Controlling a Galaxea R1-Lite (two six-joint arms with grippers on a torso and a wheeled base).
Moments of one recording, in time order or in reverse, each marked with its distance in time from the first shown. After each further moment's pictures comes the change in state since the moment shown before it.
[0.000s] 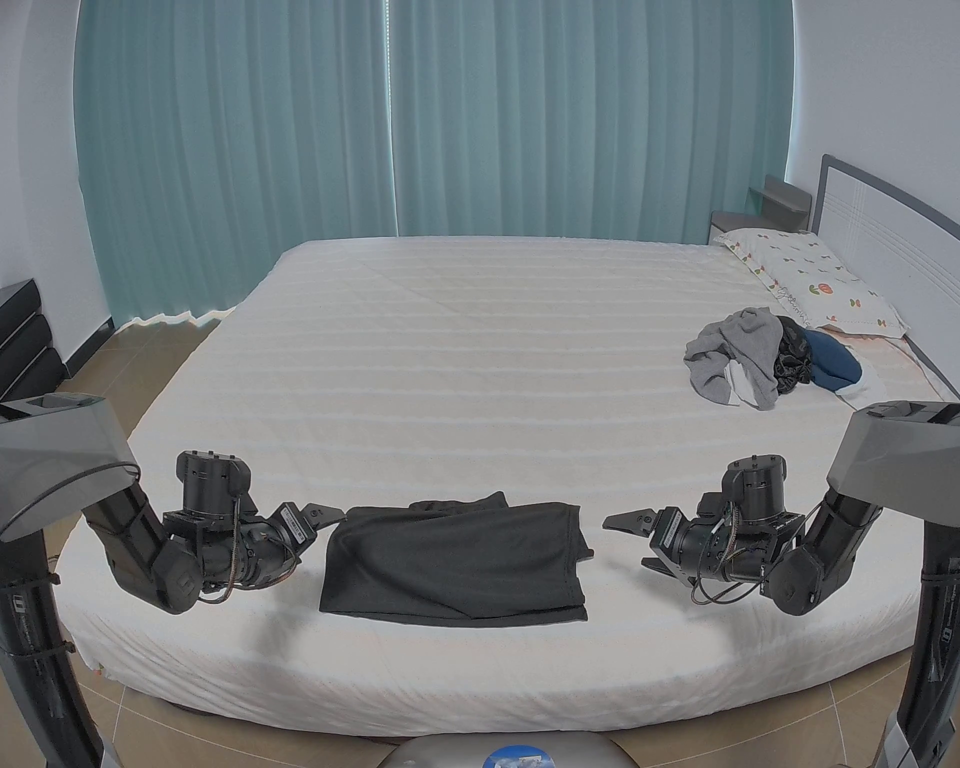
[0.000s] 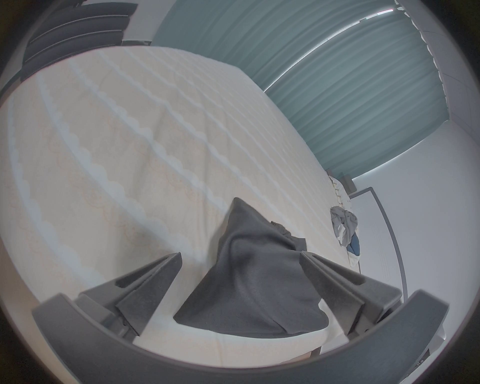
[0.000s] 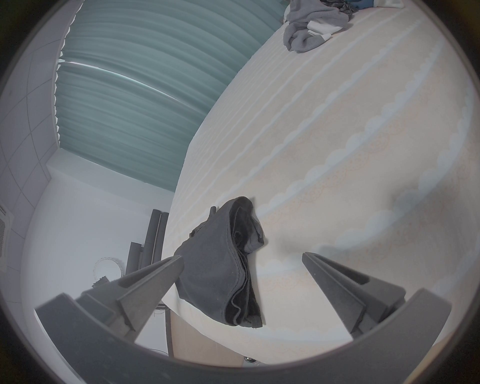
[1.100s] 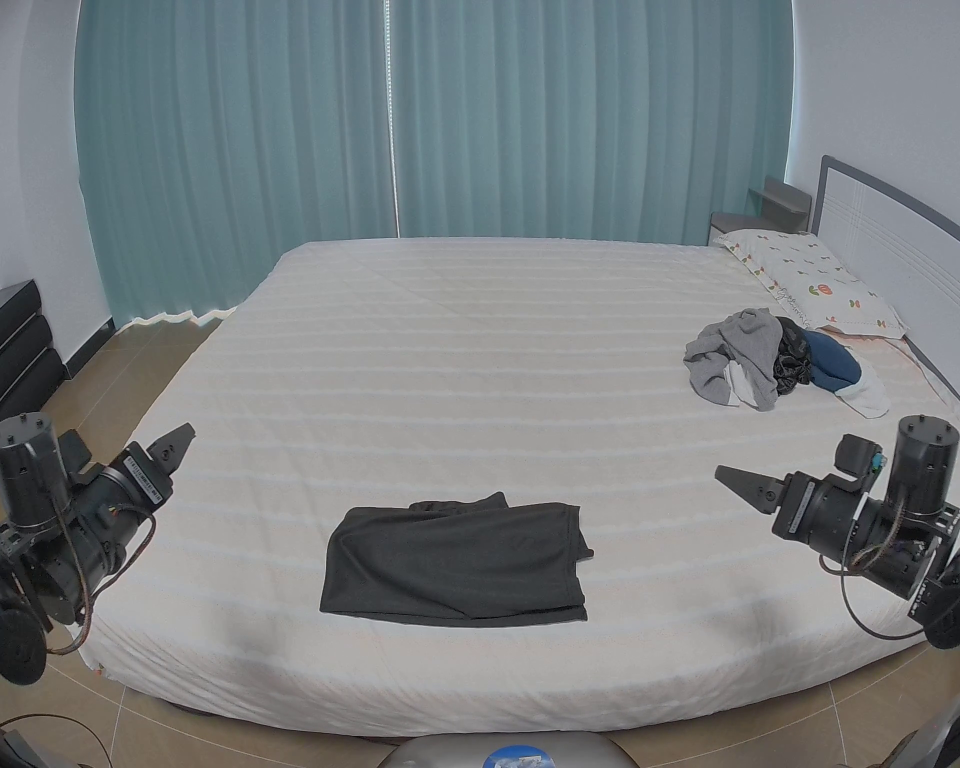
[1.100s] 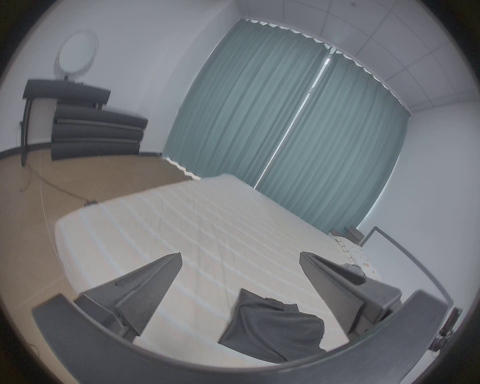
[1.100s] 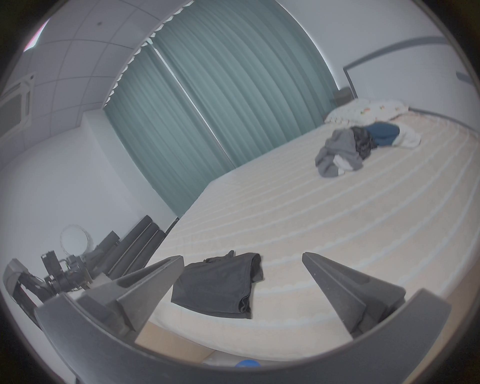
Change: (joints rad) left arm -0.010 -0.786 0.304 0.046 0.487 0.256; right arm 0.011 -0.752 0.380 0.070 -0.291 -0.417
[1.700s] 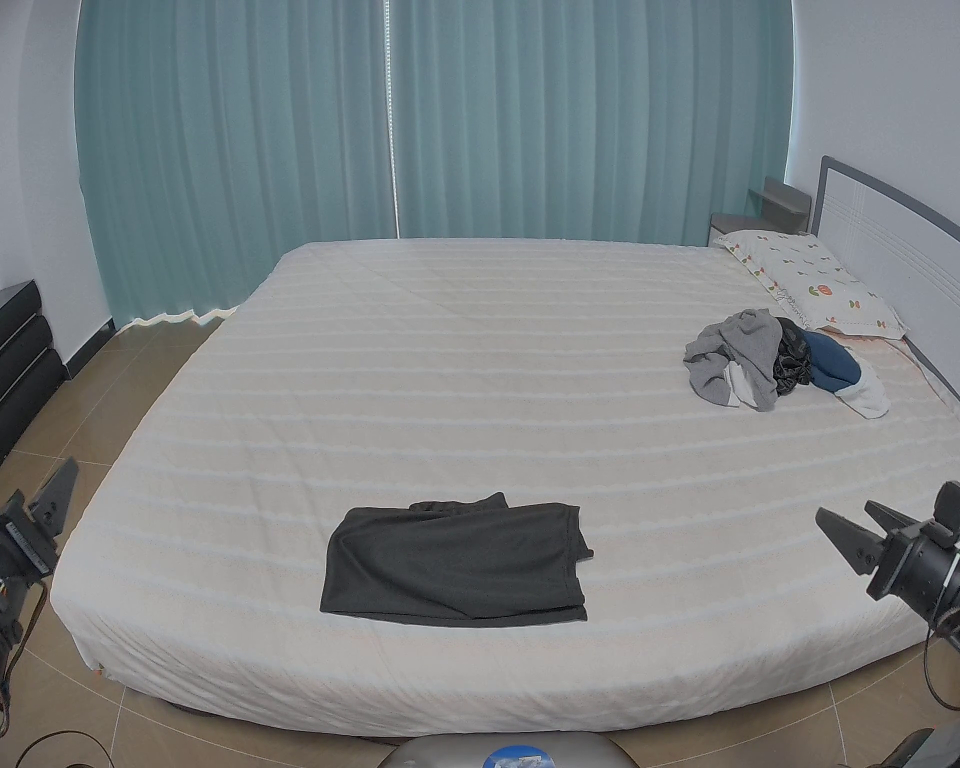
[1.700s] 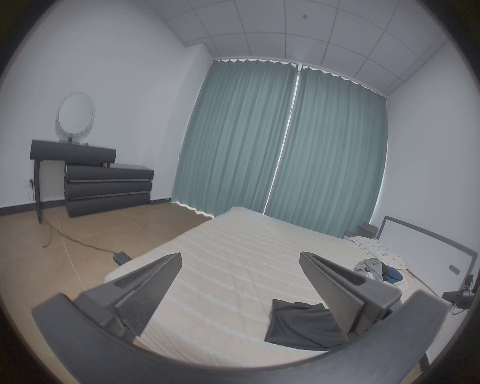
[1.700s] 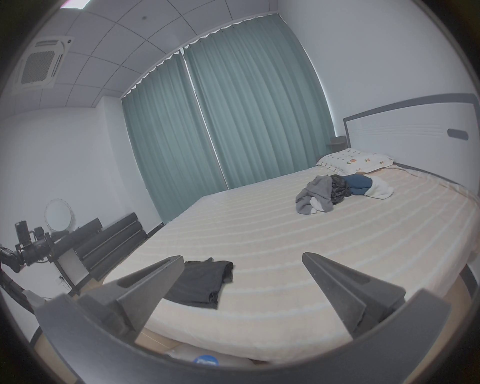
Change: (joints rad) left arm 0.010 -0.598 0.032 0.415 0.112 0.268; right arm -0.096 -0.478 0.186 0.237 -0.027 -0.193
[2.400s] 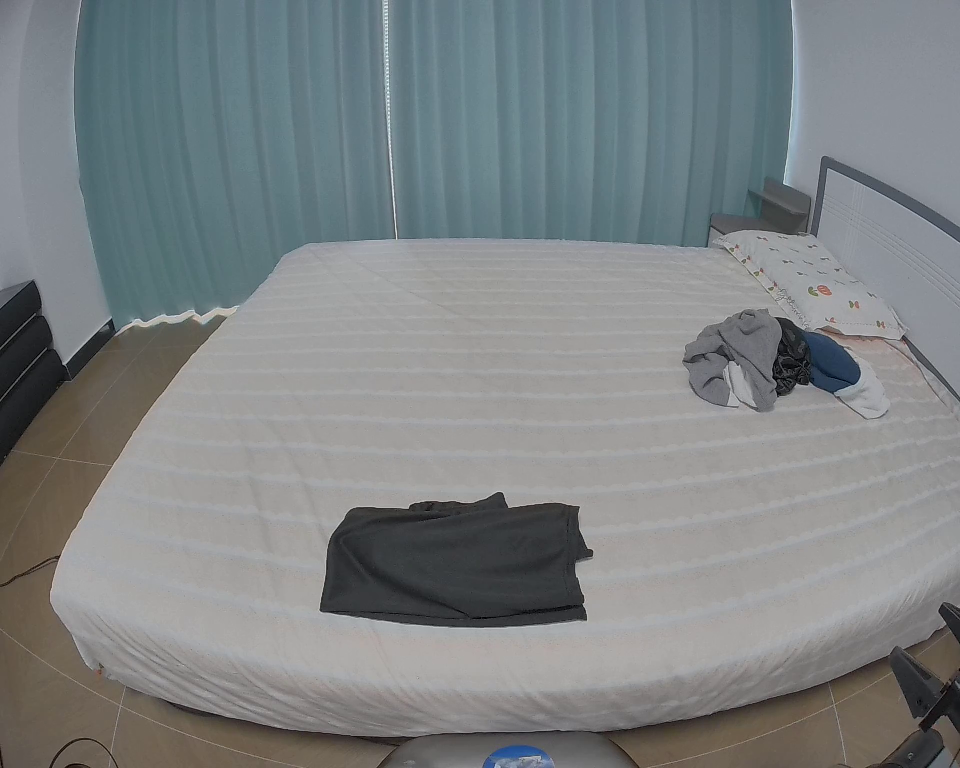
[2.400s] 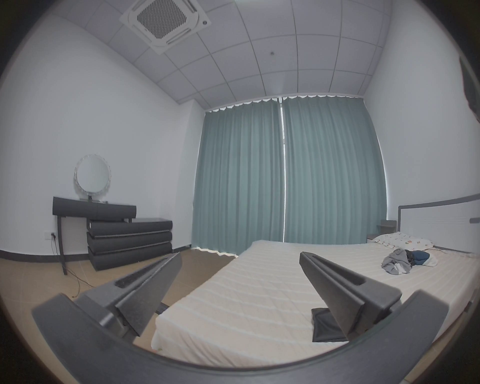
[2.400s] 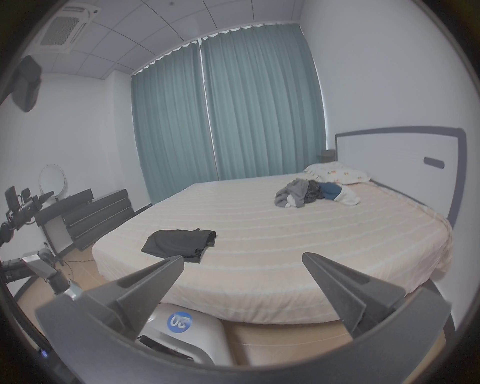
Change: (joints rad) left arm 0.110 -0.605 -0.005 0.325 0.002 0.311; right arm -0.087 -0.816 -0.117 0.916 -0.006 -0.185
